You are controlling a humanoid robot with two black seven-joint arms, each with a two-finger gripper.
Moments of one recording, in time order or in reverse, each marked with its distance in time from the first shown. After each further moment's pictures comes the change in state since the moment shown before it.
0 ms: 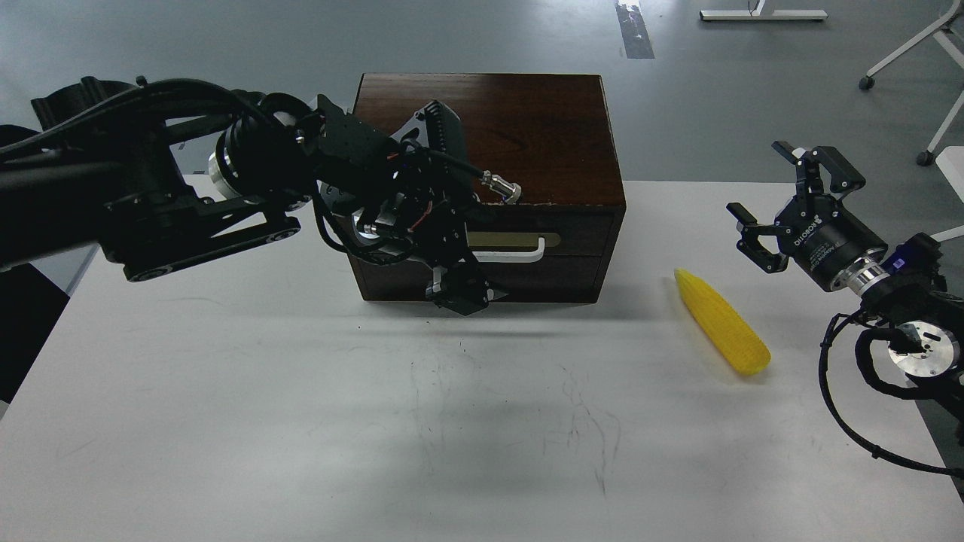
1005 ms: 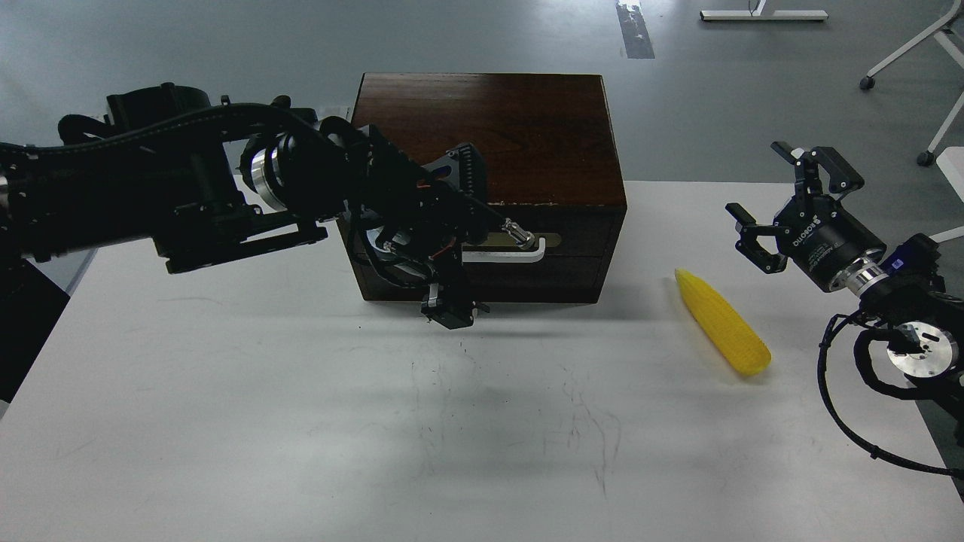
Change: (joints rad) left arm -0.069 -0.111 0.148 0.116 0.030 0.000 0.000; right arm -0.002 0.002 0.001 0.000 0.000 0.000 0.000
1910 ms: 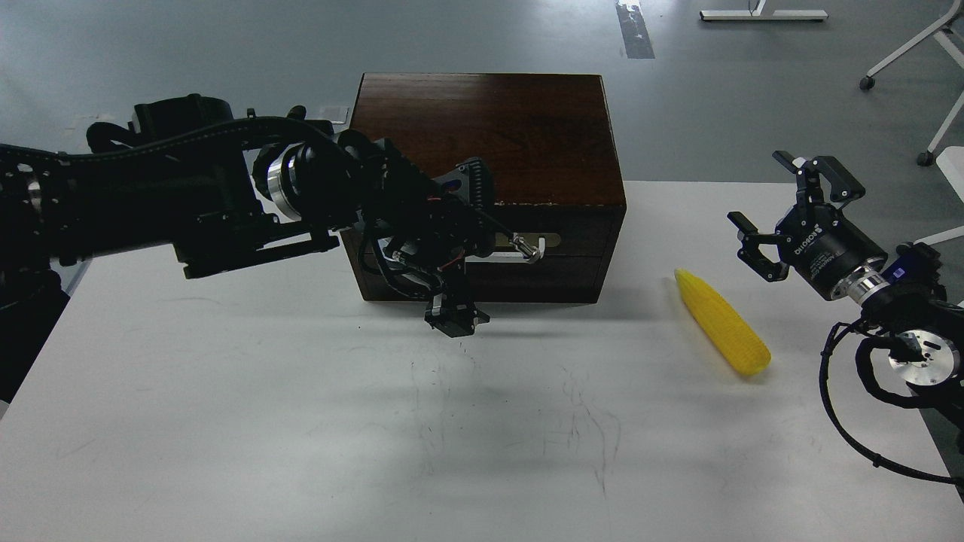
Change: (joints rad) left arm 0.007 -0.050 0.033 0.033 0.005 0.000 0.000; right arm -0.023 -0.003 0.005 0.002 0.000 0.000 0.000
